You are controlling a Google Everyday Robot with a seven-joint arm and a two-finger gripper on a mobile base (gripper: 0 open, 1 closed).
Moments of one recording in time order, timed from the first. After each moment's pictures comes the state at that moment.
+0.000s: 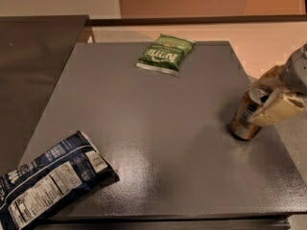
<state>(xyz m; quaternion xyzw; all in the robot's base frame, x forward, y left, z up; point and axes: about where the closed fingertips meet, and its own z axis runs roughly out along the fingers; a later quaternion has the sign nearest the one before) 0.435 -0.227 0.915 -0.60 0.76 0.11 0.23</state>
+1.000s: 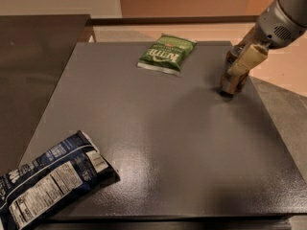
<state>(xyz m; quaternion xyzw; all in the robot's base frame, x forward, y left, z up) 0.580 -0.227 0.928 -0.54 0.81 0.08 0.22</state>
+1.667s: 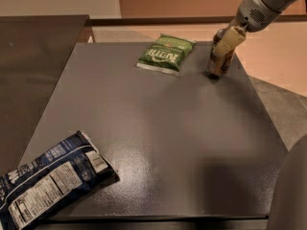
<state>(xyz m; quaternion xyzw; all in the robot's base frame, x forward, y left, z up) 0.659 -0.215 0.932 -0.49 0.83 0.07 0.25</state>
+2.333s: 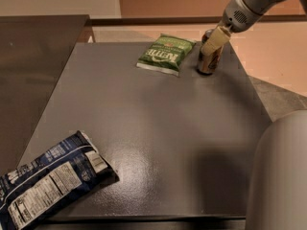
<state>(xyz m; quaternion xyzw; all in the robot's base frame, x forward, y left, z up) 0.692 -0.189 0.916 -0.48 0.84 0.09 0.25</state>
